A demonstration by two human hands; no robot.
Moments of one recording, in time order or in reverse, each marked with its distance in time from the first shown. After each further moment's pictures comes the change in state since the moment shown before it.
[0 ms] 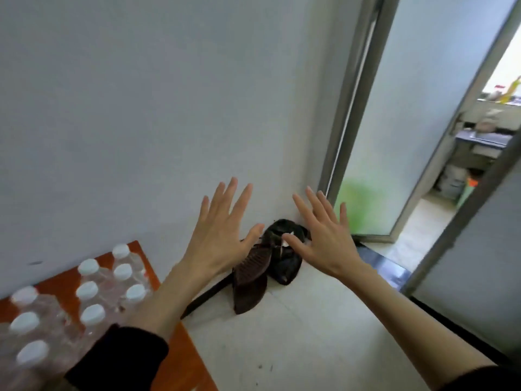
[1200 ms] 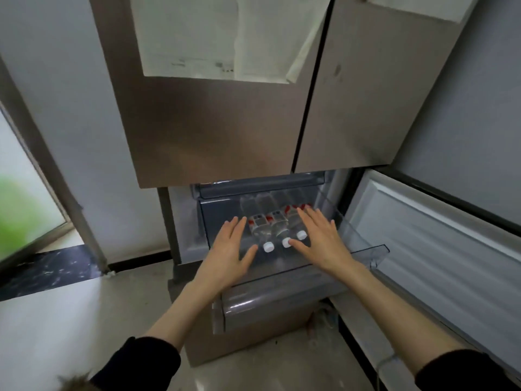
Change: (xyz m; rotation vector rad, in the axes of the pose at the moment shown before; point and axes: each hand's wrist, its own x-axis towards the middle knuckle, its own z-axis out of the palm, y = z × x) left_hand -0.193 0.827 0.262 -0.633 -0.741 0.885; right_hand -0.684 0.490 -0.287 -0.211 0.009 1.275
